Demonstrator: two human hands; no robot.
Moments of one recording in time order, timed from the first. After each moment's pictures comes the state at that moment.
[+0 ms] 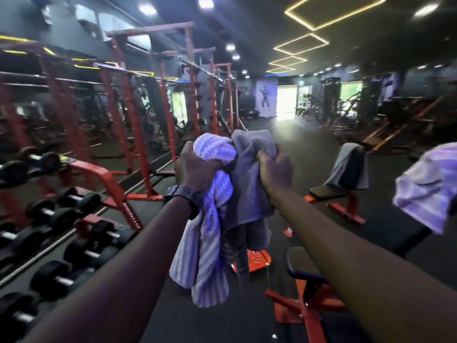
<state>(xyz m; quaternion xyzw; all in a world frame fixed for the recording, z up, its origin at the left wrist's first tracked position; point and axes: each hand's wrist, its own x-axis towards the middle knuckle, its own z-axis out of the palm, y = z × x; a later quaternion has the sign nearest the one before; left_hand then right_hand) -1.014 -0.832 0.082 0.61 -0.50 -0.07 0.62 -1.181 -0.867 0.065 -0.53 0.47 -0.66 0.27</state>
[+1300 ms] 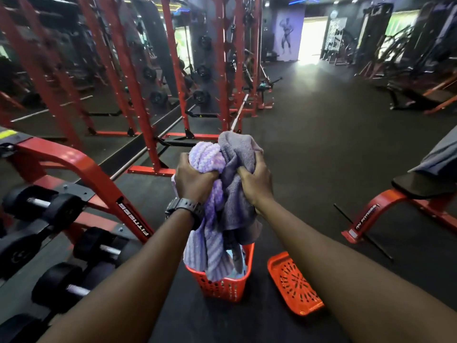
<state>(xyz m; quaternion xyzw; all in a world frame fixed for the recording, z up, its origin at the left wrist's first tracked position) -0.593 -1.456 -0.075 0.68 -0.41 -0.14 0.59 -0.723 -1.501 -0.098 -0.60 0.50 -0.52 0.34</state>
